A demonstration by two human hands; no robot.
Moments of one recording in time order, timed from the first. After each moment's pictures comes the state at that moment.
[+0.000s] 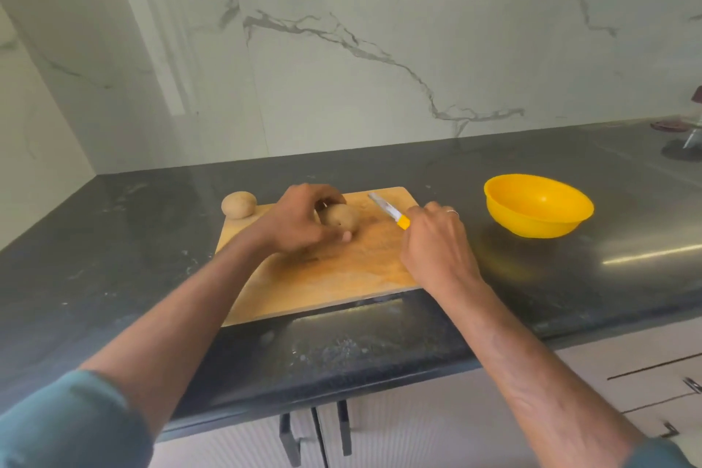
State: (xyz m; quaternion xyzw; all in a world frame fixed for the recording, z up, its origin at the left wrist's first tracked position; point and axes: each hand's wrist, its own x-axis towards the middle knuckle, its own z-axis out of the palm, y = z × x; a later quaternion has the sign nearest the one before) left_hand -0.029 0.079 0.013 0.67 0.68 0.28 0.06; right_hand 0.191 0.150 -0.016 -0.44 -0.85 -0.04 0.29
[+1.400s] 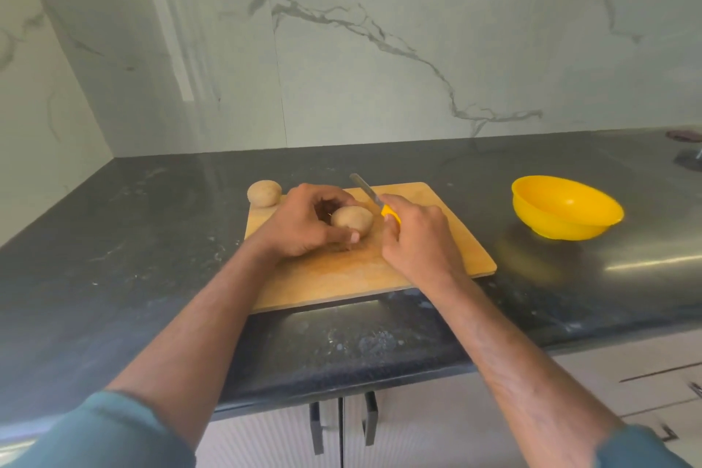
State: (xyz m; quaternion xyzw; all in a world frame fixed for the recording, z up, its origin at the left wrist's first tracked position) left_hand -0.045 0.047 0.001 0.64 0.62 0.44 0.15; right_hand 0.150 0.107 -0.002 -0.33 -0.86 0.09 0.38
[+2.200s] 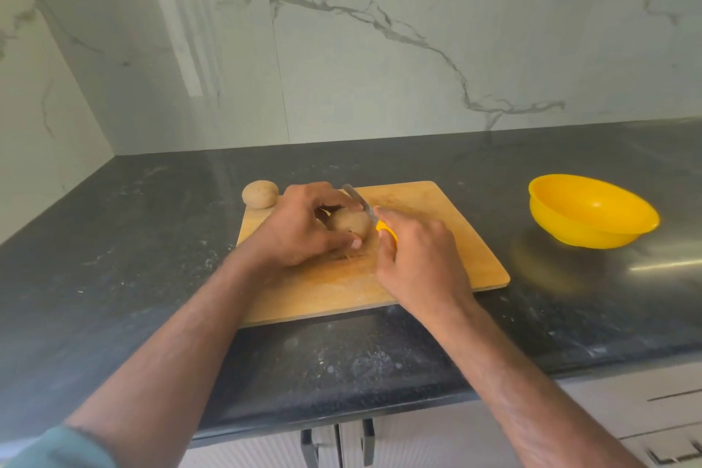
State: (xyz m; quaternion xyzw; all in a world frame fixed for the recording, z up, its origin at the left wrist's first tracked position) left_hand -0.044 0.053 -0.001 0.66 0.62 0.41 0.05; right_hand 0.151 0.102 -0.008 -0.33 -0.87 0.09 0.35
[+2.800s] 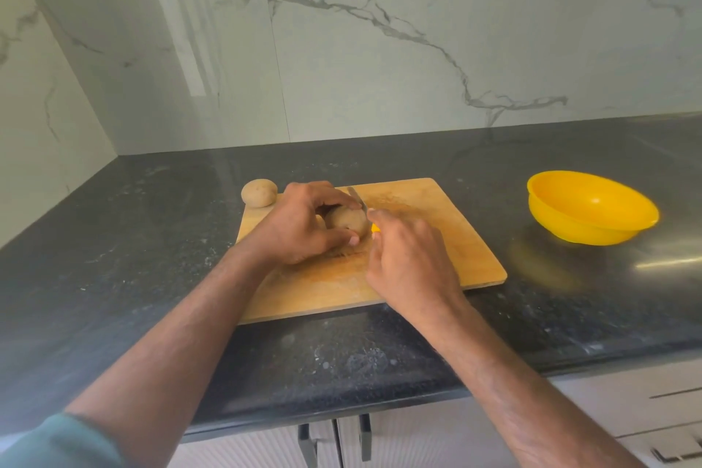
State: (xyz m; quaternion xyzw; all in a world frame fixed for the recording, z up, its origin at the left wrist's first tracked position) left_hand -0.041 0.053 0.000 0.68 0.63 0.38 0.02; right_hand 0.152 0.091 -0.001 -0.33 -0.89 0.10 0.29
